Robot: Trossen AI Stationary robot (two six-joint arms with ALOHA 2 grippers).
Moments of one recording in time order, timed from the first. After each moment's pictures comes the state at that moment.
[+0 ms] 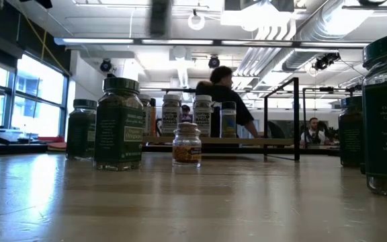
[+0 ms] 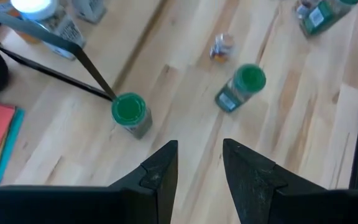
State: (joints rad) left arm -0.51 0.97 1.25 -1.32 -0.43 -0.83; right arm 0.03 1.85 2.13 -0.94 0.33 0.10
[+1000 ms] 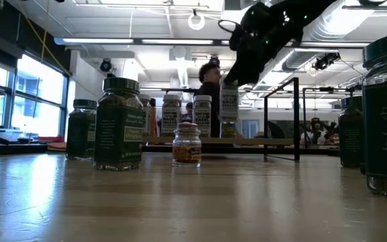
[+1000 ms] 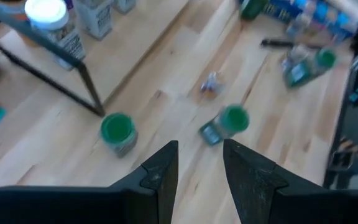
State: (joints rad) left arm -0.43 0.95 1.24 -1.20 -0.46 -0.92; right arm -0.51 1.52 1.14 -0.39 -0.31 -0.17
